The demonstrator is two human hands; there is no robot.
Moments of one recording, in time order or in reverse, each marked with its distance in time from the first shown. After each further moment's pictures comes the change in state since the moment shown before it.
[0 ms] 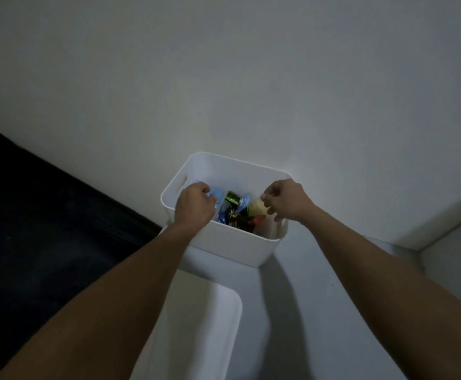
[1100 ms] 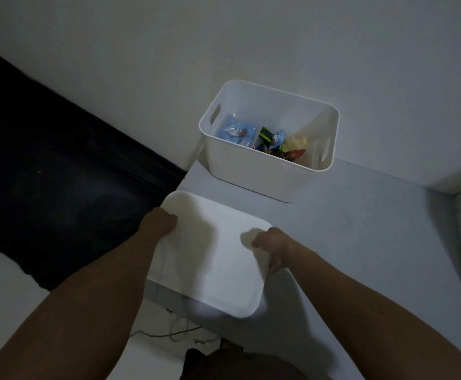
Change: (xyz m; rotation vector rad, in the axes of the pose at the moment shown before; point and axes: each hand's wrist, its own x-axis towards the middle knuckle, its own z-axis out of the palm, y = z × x) left_hand -0.103 -0.224 -0.044 0.318 -0.446 -0.613; right_hand -0.130 0.045 0.188 0.198 -0.355 0.611
